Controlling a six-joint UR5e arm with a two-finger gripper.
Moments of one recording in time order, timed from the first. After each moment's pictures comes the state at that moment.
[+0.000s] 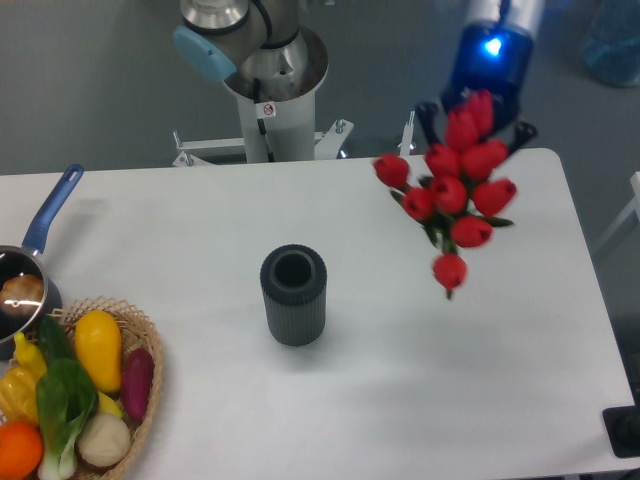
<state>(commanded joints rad) 2.98 -1.71 -1.73 -0.91 0.80 1.32</state>
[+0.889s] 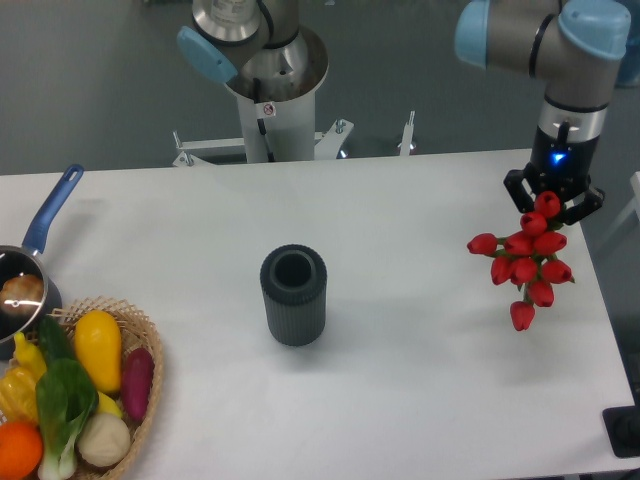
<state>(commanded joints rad) 2.93 -1.89 -1.62 -0.95 1.45 1.49</state>
